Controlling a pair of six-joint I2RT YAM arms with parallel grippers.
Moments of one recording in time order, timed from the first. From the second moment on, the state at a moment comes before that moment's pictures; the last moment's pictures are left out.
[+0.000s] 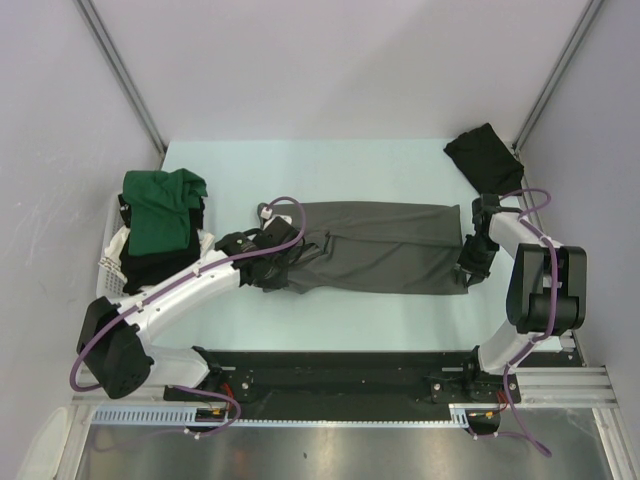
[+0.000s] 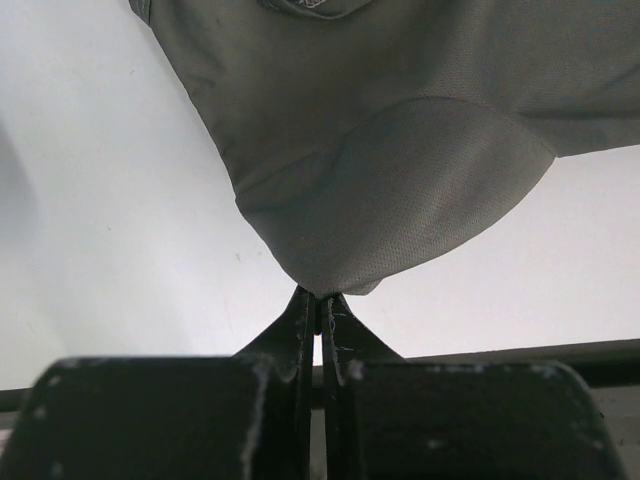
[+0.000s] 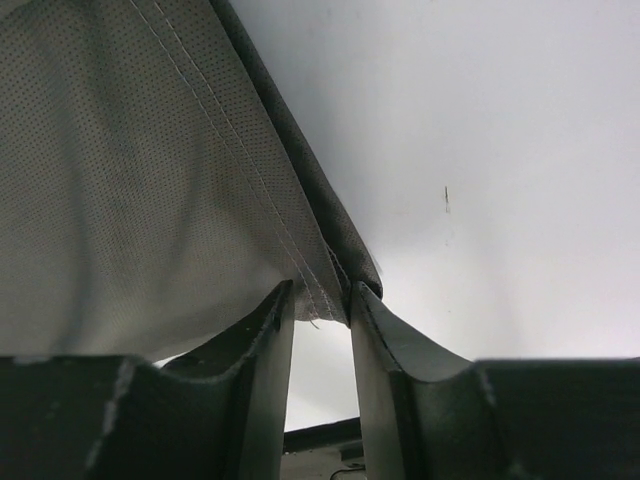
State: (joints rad) left arm -0.74 1.31 1.03 -0.90 -0.28 -0.58; right arm -0.08 1.67 1.04 -0.84 0.04 0.42
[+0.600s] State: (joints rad) left arm -0.74 1.31 1.03 -0.90 -0.28 -0.58; right arm -0.08 1.63 1.04 -0.89 0.04 0.41
